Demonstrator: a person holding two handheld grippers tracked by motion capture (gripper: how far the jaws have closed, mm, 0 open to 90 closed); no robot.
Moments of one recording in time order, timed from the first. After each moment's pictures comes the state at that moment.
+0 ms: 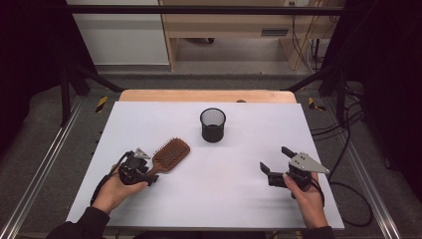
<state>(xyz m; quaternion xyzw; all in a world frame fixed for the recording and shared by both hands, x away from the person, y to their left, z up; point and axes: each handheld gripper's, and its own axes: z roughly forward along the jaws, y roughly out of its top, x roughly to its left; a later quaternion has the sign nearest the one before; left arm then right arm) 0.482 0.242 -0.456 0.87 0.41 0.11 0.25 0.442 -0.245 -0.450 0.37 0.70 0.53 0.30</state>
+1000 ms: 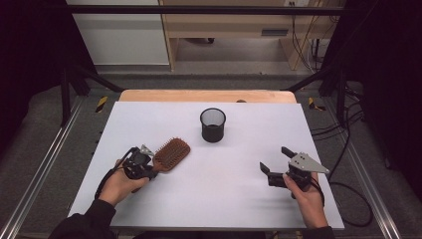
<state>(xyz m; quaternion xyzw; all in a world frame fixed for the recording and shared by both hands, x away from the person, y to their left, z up) 0.494 0.233 -0.454 0.89 0.39 0.10 0.21 0.442 -0.245 -0.450 0.37 0.71 0.53 0.30</state>
